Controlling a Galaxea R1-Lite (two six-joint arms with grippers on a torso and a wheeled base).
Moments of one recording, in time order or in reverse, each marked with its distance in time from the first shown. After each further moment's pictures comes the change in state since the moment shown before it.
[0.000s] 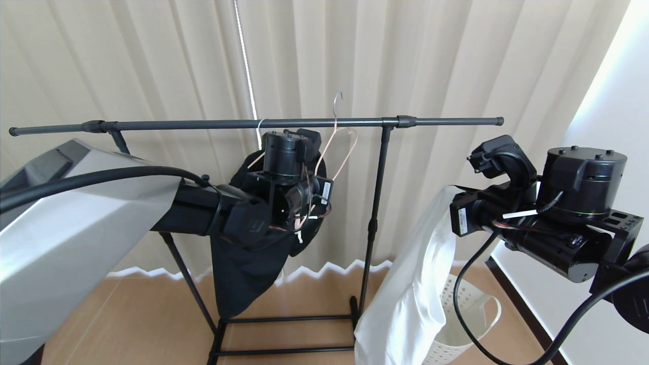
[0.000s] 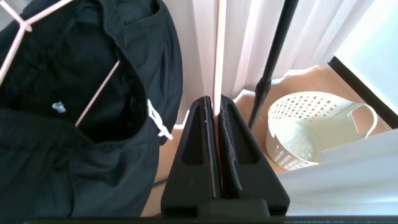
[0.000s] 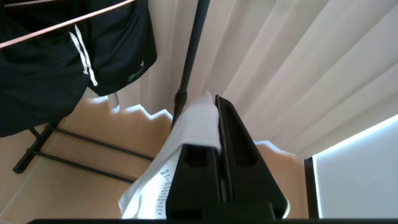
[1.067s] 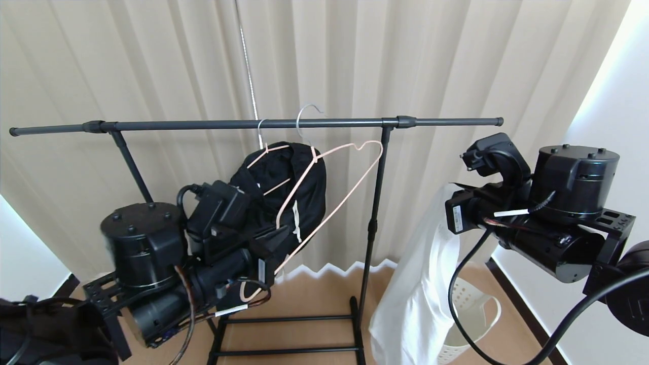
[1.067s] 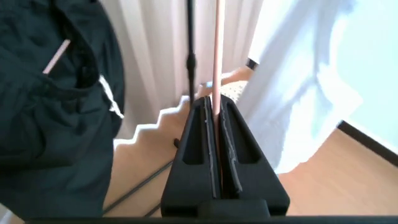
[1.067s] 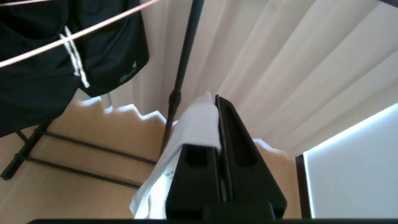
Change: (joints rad) left arm 0.003 -0.455 0.988 -0.675 -0.311 0.004; right arm 0.040 0.013 -0.023 0.001 -0.113 -0.007
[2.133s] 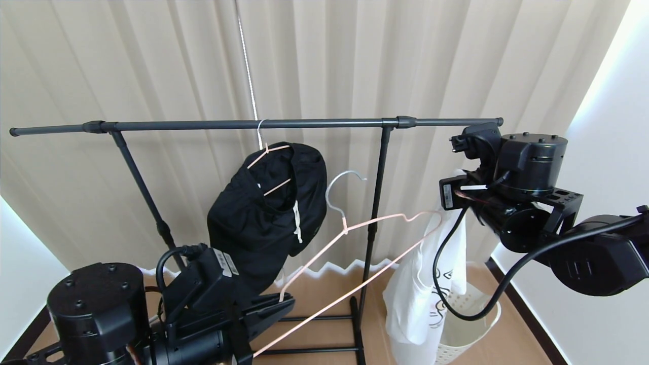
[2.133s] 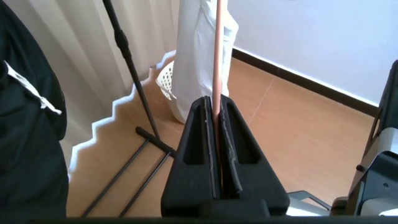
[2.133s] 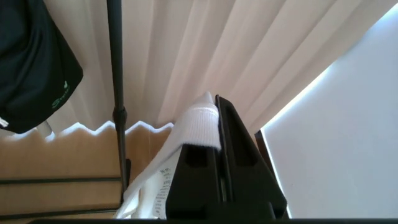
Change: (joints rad) left arm -0.065 -0.087 0.250 -0.060 -0.250 0.091; right arm -0.032 0.139 -0.160 -0.002 -0.239 0.023
